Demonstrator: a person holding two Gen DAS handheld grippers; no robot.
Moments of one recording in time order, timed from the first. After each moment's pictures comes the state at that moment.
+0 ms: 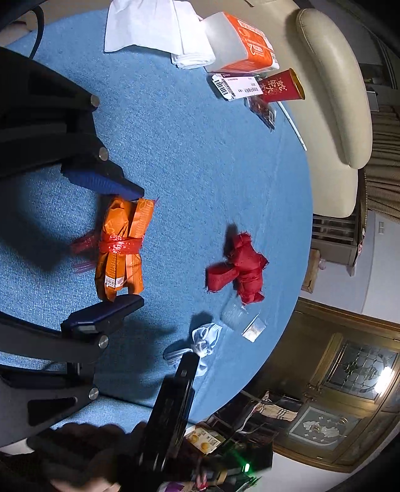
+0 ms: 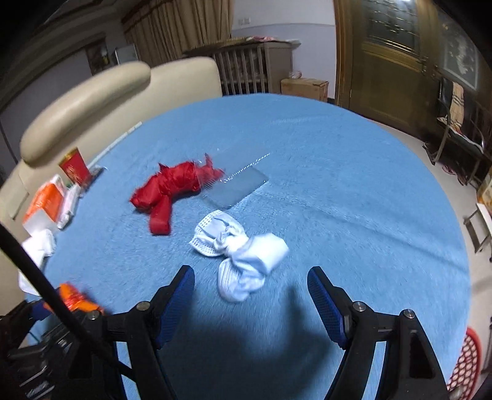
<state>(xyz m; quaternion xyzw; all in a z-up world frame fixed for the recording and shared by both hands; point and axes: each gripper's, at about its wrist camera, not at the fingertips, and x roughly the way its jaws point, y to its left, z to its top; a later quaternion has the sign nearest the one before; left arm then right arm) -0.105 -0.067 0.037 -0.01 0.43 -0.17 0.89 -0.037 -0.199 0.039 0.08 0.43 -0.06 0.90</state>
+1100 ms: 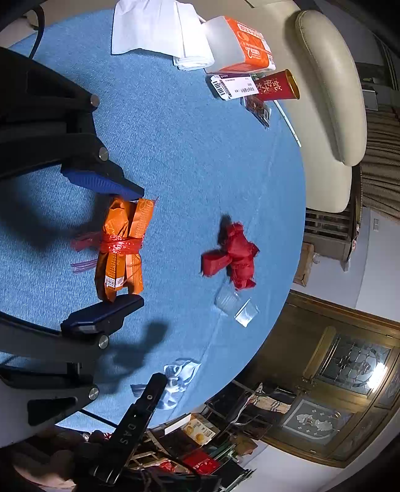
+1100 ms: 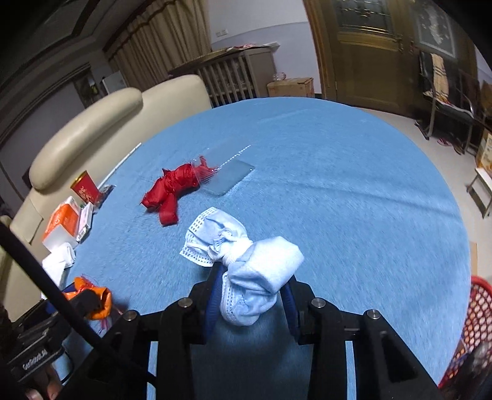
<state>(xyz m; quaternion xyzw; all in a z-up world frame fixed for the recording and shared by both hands) -0.120 -0.067 0.052 -0.02 0.41 -0.19 0.89 -0.106 -0.213 0.048 0.17 0.40 -0.07 0.90</state>
